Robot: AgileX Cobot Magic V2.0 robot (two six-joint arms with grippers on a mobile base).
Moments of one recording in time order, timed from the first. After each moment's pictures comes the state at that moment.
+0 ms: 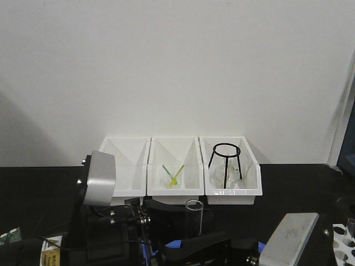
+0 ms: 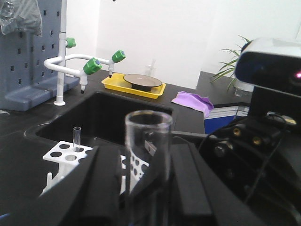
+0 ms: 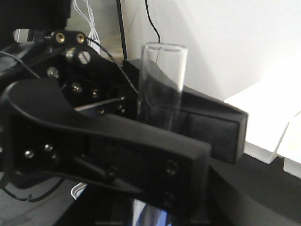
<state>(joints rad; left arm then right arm) -0.59 1.33 -0.83 1.08 -0.79 -1.16 0.90 1.02 -0.59 0.01 -0.25 0.05</state>
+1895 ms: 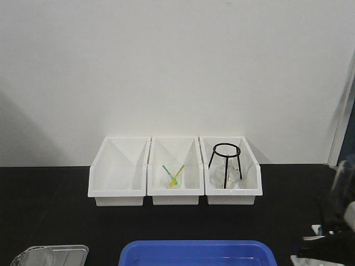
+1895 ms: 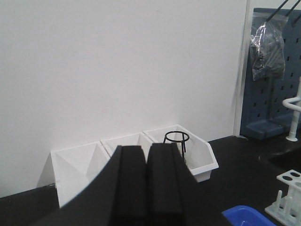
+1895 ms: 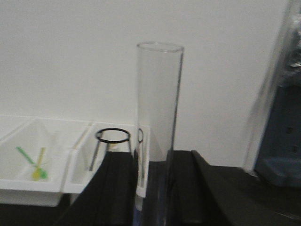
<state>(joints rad) -0.59 0.58 -0.74 0.82 0.30 -0.81 0.55 1.06 -0.41 0.87 -0.85 -0.82</state>
